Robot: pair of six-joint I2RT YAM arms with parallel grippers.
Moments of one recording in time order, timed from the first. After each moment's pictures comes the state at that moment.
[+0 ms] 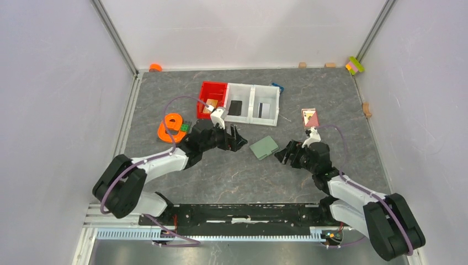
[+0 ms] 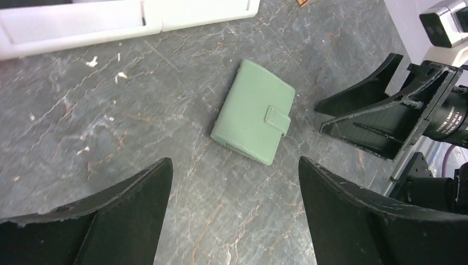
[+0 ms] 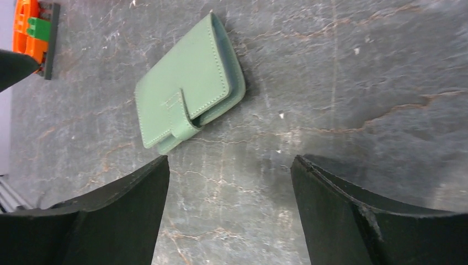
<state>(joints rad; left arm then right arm) -0.64 1.36 0.59 0.36 0.22 -0.48 0.33 1.00 0.15 0.32 -0.19 0.60</state>
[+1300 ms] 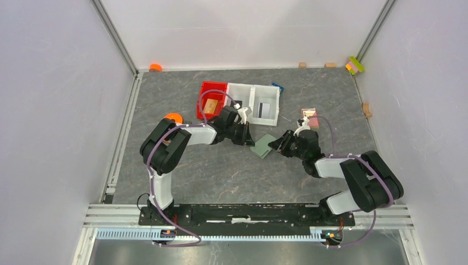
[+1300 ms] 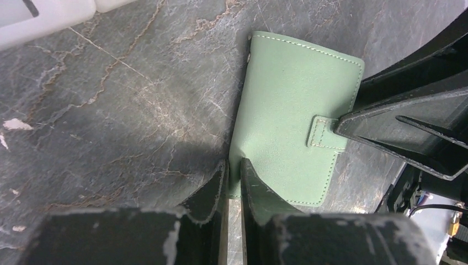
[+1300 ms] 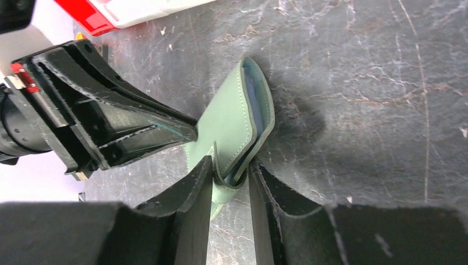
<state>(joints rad) -0.64 1.95 1.05 0.13 0.48 -0.44 0.37 1.45 0.31 0.62 -0.24 0.85</state>
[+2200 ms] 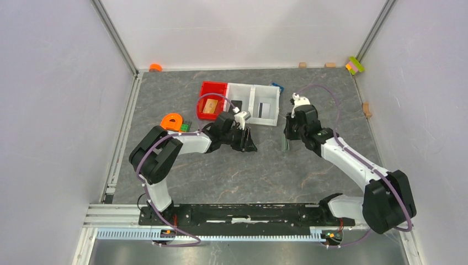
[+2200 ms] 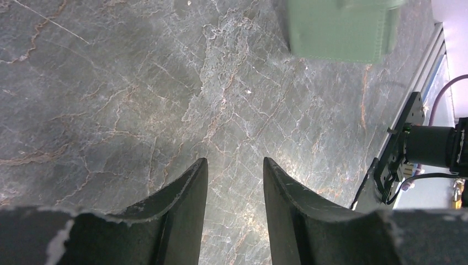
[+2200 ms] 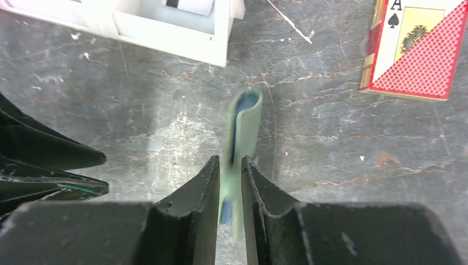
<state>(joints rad) -0.68 1.81 0.90 0.24 0.50 -0.43 0.41 1.24 0.76 -0.22 0.09 0.30</state>
